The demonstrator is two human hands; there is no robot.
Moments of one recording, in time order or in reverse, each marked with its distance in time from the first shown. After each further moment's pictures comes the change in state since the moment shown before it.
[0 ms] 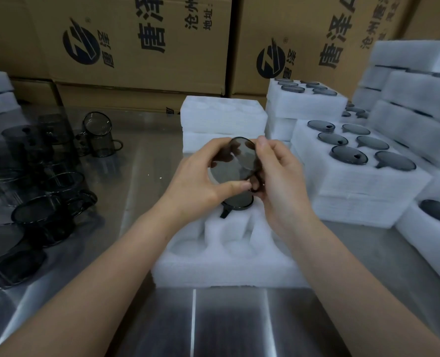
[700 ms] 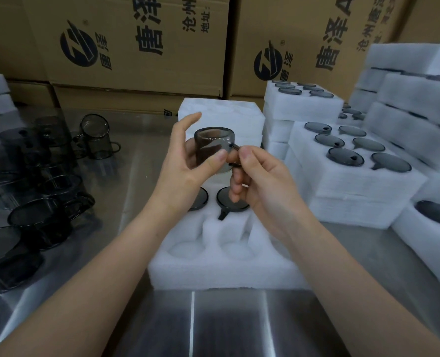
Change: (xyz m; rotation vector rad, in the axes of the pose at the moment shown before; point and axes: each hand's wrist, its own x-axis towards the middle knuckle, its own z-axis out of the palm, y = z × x) left_hand 0.000 0.001 -0.006 -0.376 0.175 -0.049; right_hand 0.000 0.006 -0.002 0.070 -0.360 -0.024
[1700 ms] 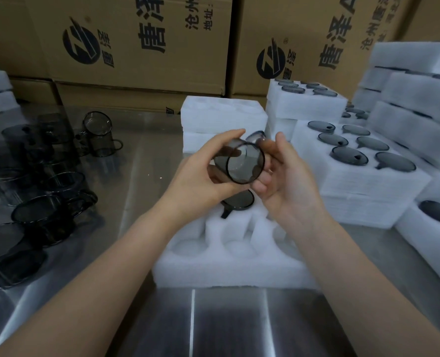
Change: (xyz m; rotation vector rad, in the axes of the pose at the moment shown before) left_hand -0.004 0.000 0.008 0.204 -0.189 0.024; right_hand 0.009 -0.005 -0.013 0.366 0.272 0.153
